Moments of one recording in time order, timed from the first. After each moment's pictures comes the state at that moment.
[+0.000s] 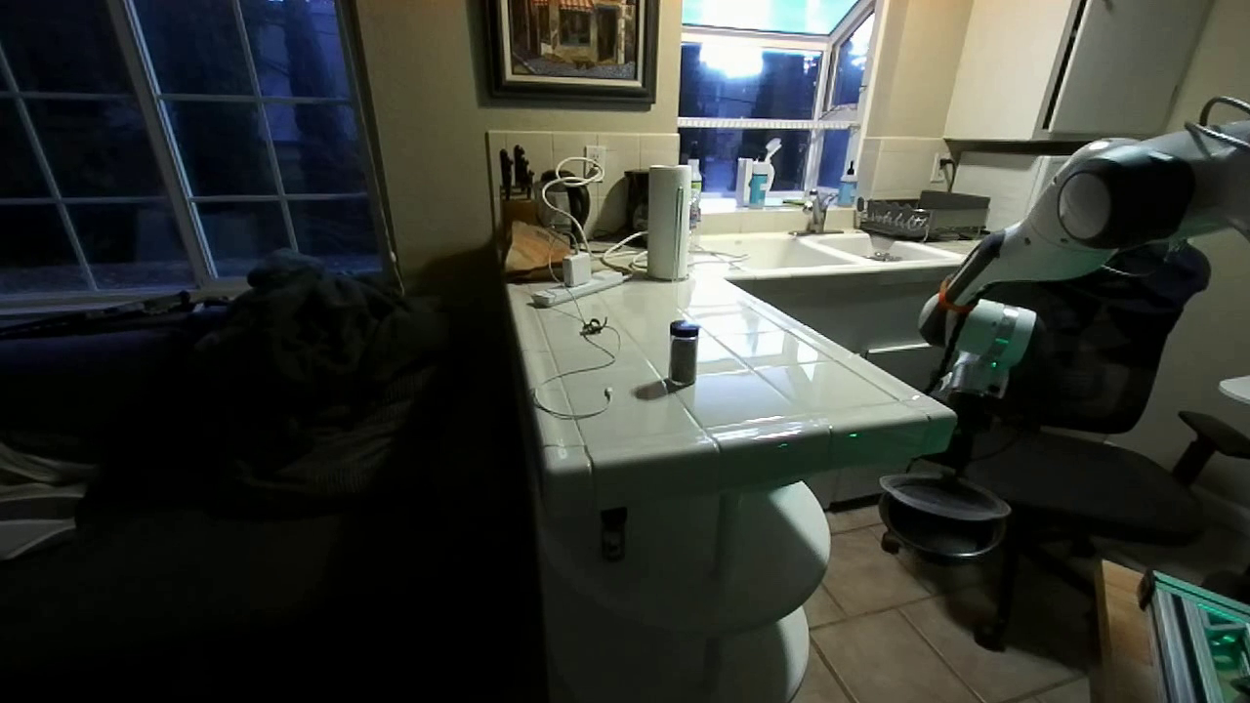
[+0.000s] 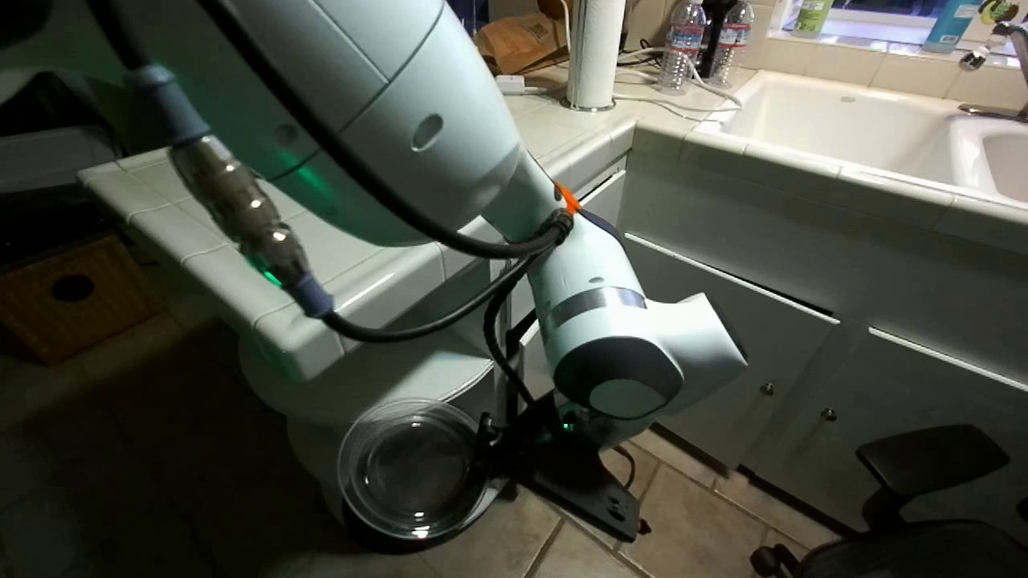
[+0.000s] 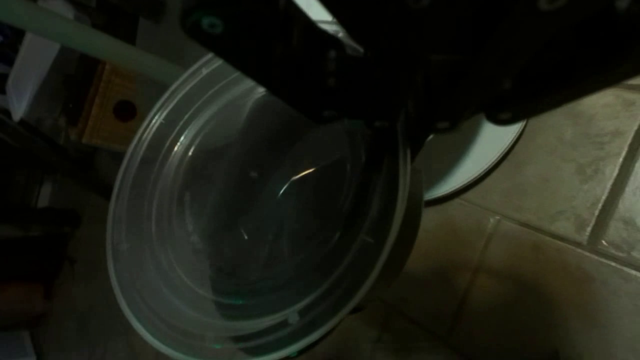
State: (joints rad) arm -0.73 0.87 -0.31 -1.70 0.55 1.81 -1.27
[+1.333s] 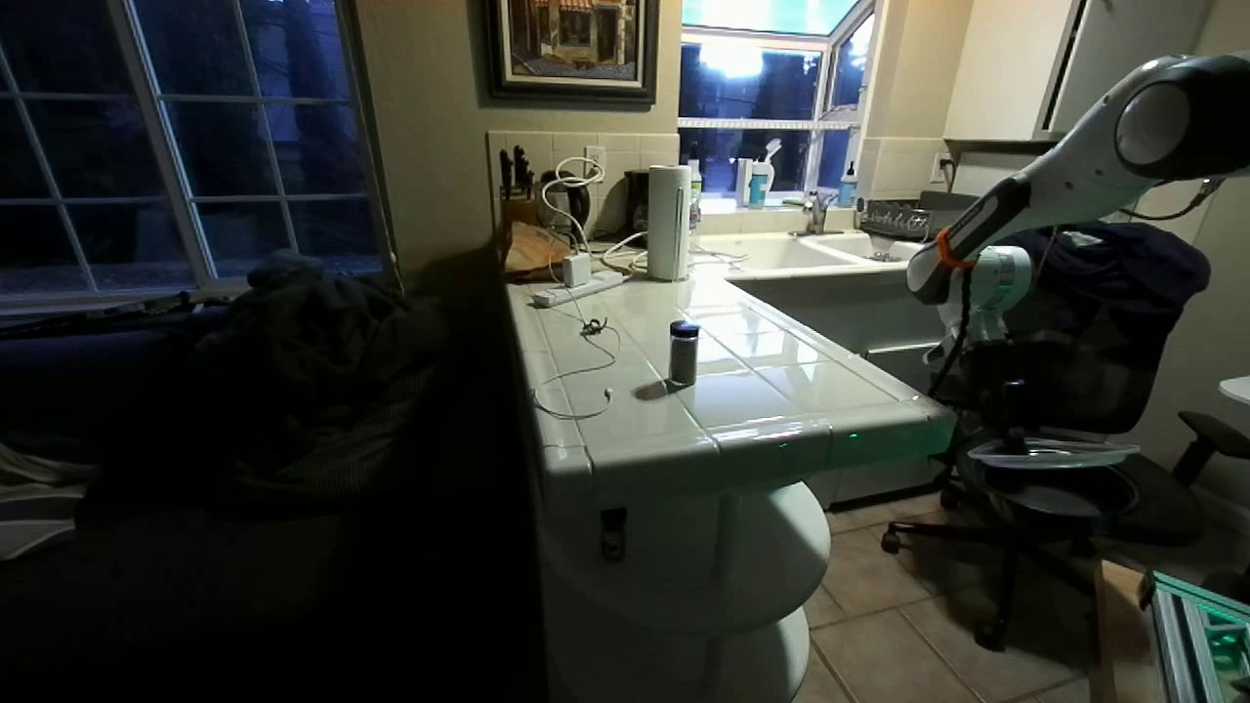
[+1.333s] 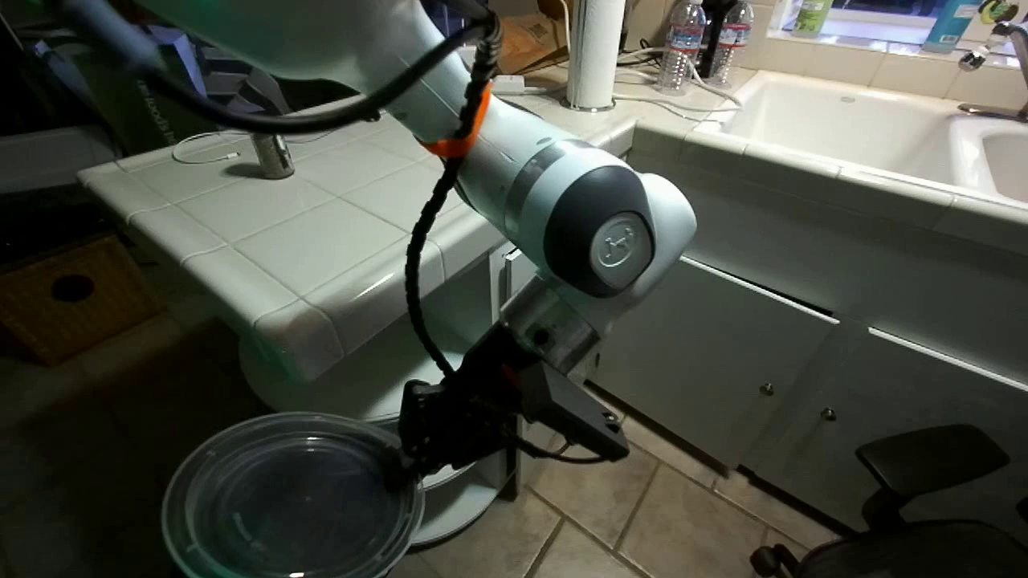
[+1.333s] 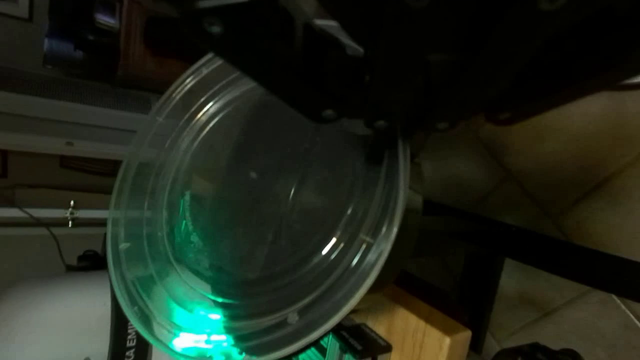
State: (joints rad) arm -0.73 0.62 -0.20 -1.79 0.11 1.46 -1.42
